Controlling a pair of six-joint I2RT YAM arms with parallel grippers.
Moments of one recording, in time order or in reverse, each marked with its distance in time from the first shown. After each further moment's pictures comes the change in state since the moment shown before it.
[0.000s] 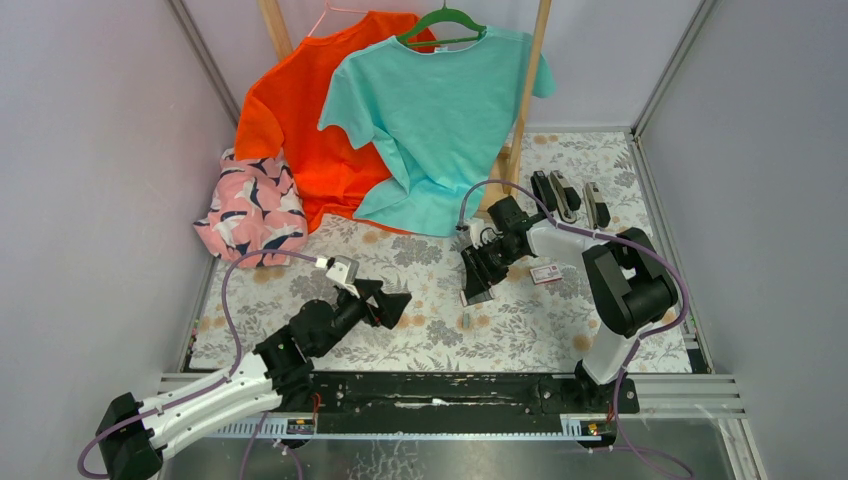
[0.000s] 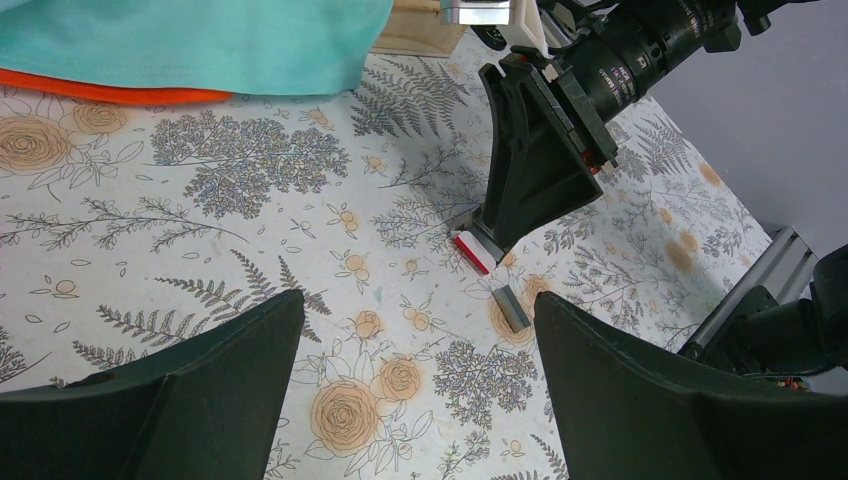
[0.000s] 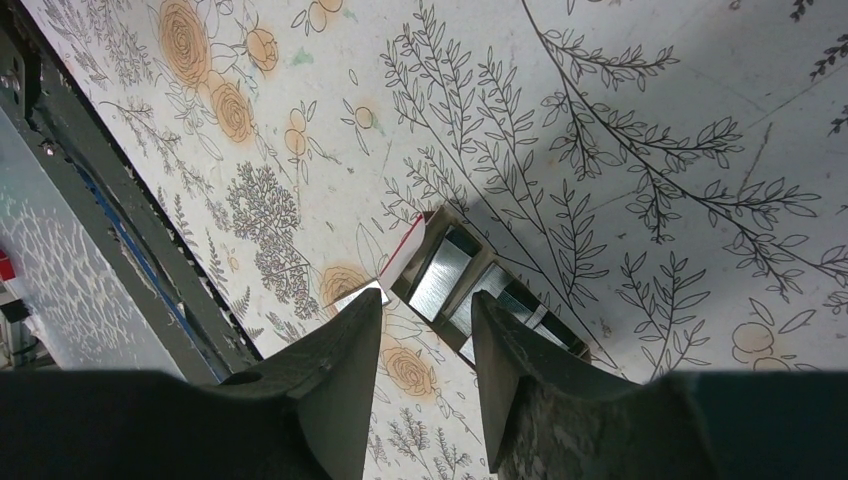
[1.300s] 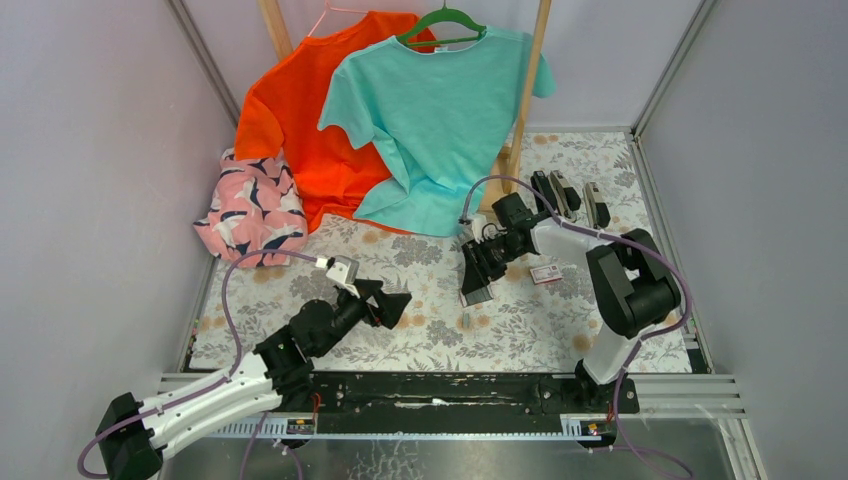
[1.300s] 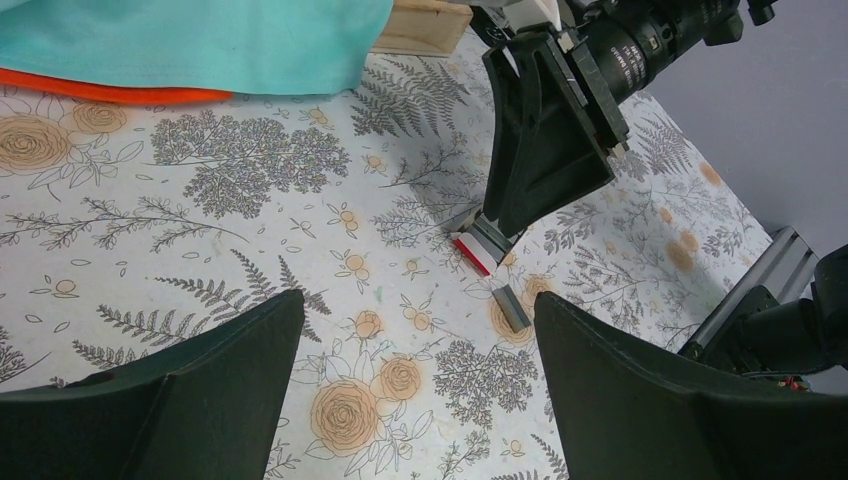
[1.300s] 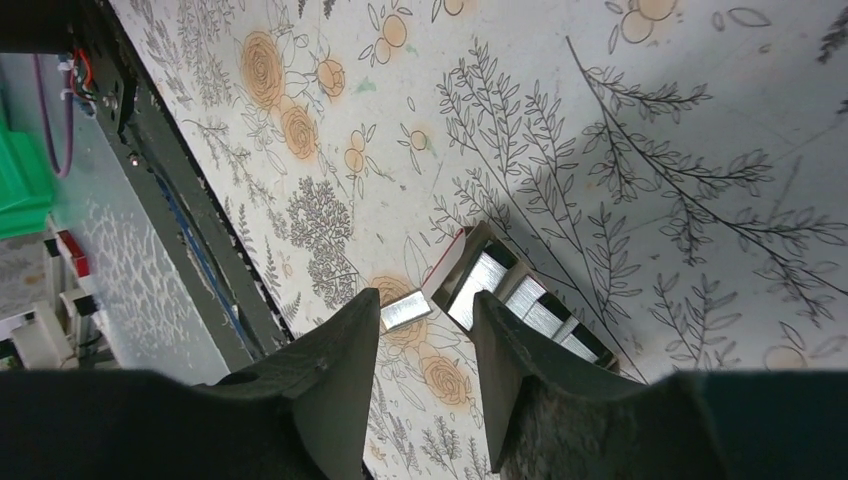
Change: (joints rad) left arm 0.000 0.005 0.000 0.000 0.000 0.000; right arm -0.026 0.004 0.000 0.030 -0.126 0.042
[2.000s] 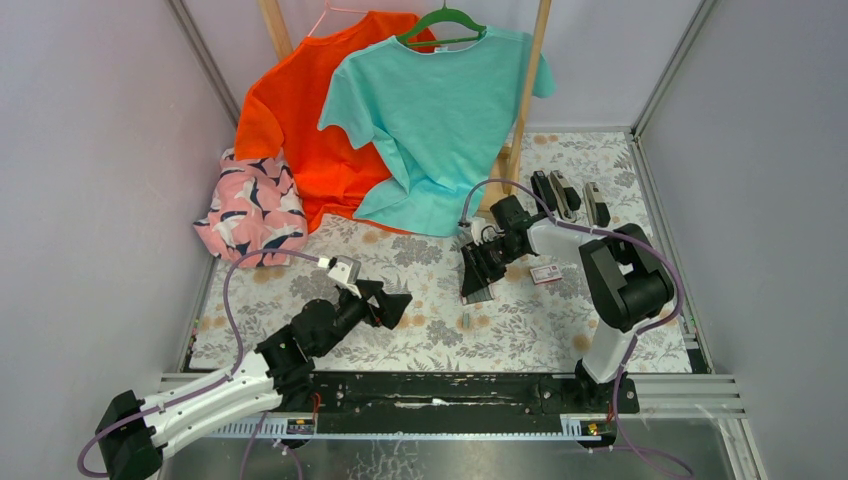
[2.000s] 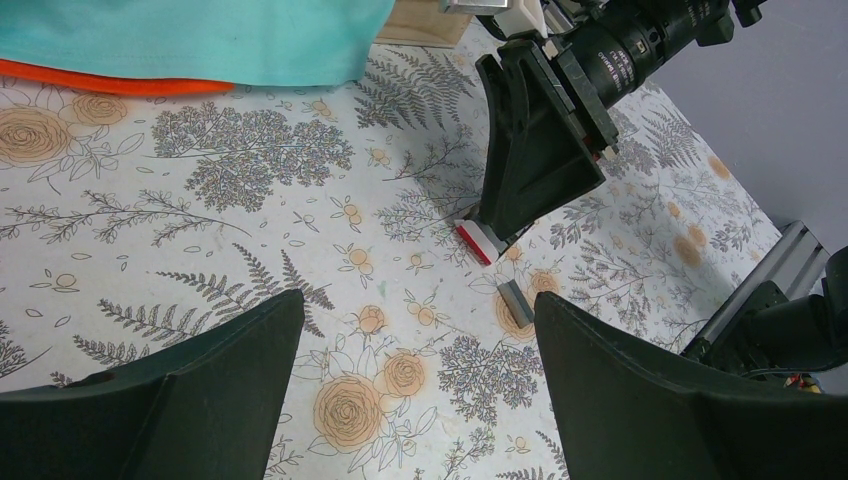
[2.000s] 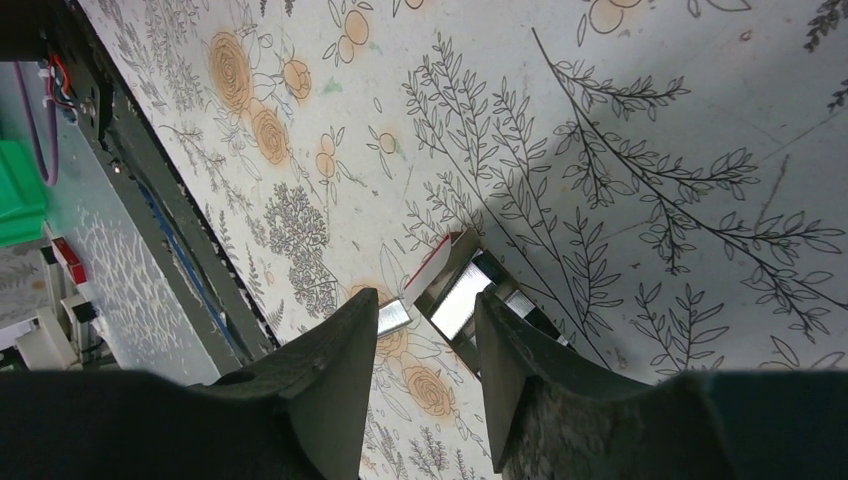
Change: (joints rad) left arm 0.000 0.018 0.000 0.004 0.000 0.000; right arm 0.000 0.028 -0.001 0.019 0.039 0.009
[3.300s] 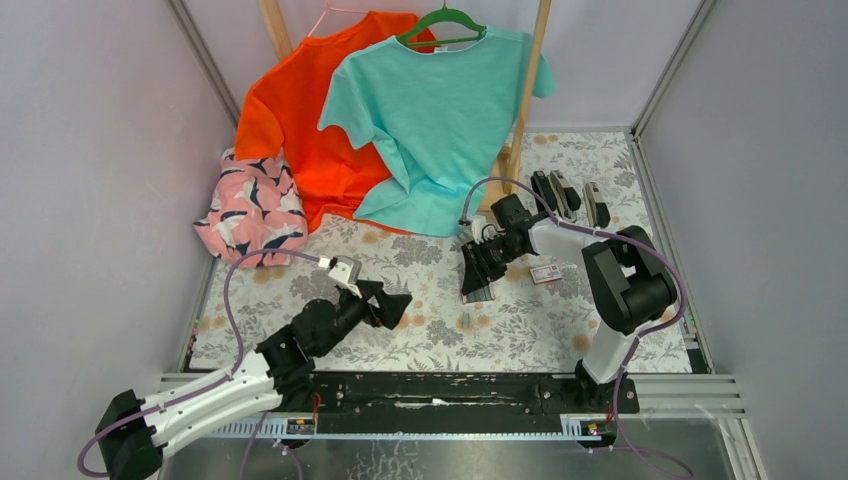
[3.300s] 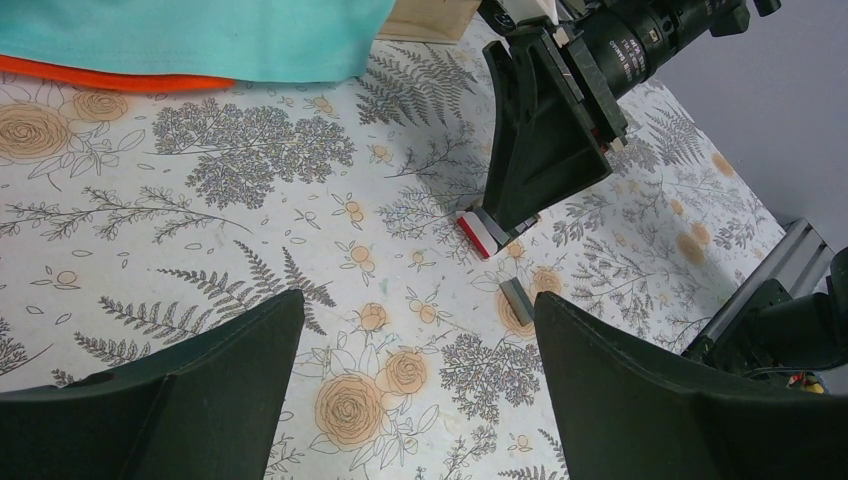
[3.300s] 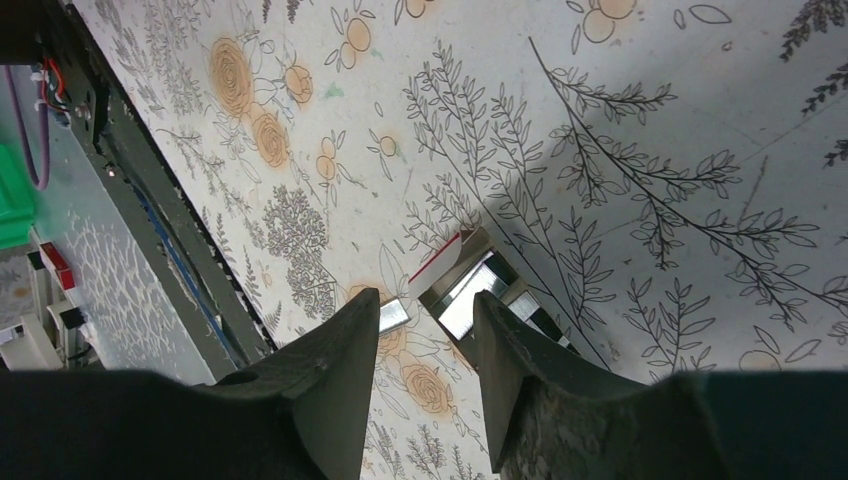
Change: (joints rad) left arm 0.000 0.003 0.000 -0.002 0.000 0.000; right arm 0.000 -0.018 0.000 0.002 -0.001 -0.003
